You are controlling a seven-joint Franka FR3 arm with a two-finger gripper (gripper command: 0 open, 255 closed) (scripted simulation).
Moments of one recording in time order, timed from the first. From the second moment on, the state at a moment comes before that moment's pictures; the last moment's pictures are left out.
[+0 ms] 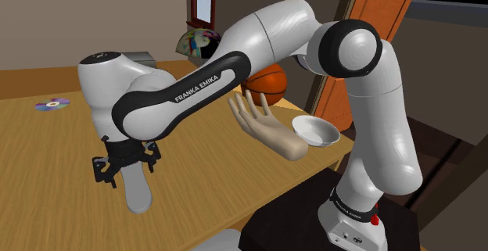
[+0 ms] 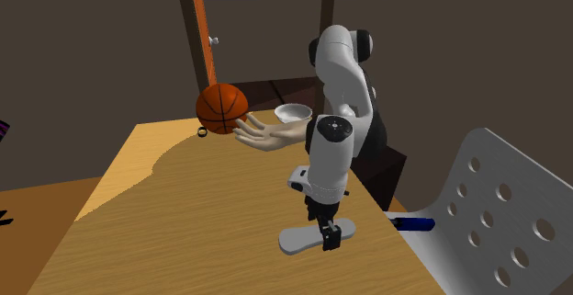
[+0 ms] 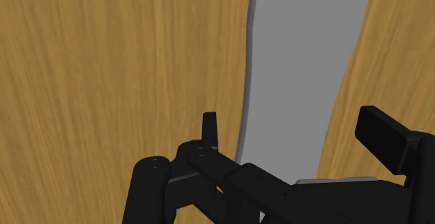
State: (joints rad) arm 0.31 0.53 0.44 -1.63 -0.27 2.09 1.09
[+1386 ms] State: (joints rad) arm 0.31 0.49 0.45 -1.58 -0.24 2.01 1.07
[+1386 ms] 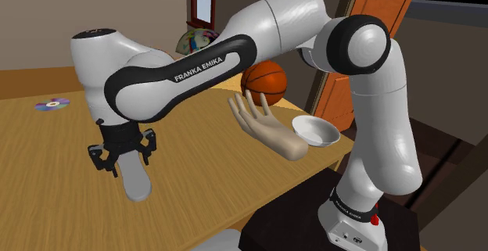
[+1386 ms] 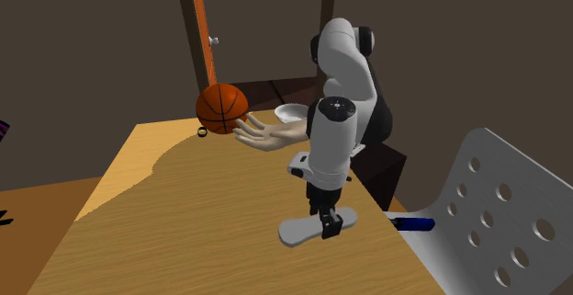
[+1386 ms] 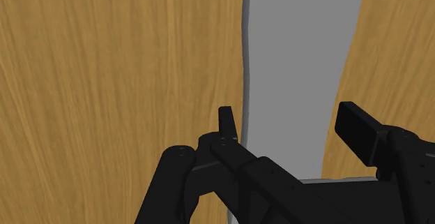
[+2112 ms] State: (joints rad) arm 0.30 0.44 0.46 -1.50 -0.22 1.88 1.05
